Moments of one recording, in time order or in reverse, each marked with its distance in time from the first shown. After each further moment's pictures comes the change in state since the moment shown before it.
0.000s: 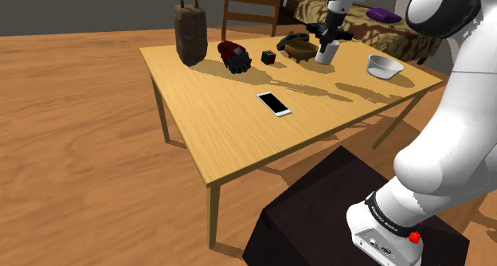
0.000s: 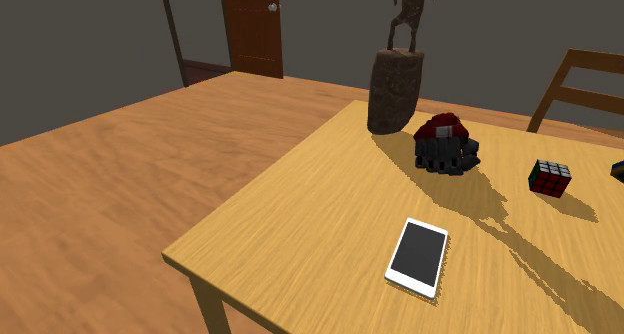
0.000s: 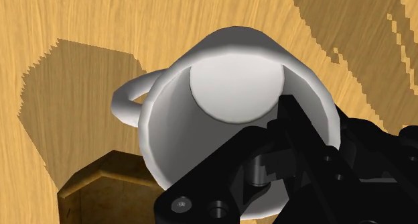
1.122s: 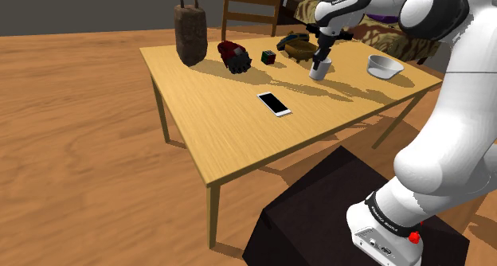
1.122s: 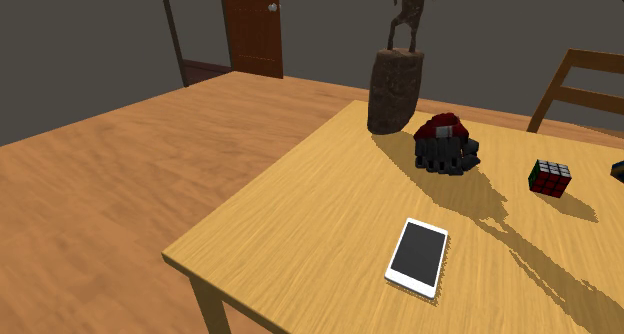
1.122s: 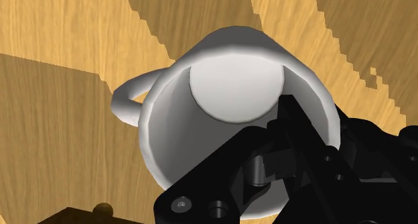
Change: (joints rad) arm 0.000 0.050 0.001 -0.151 0.001 0.201 0.006
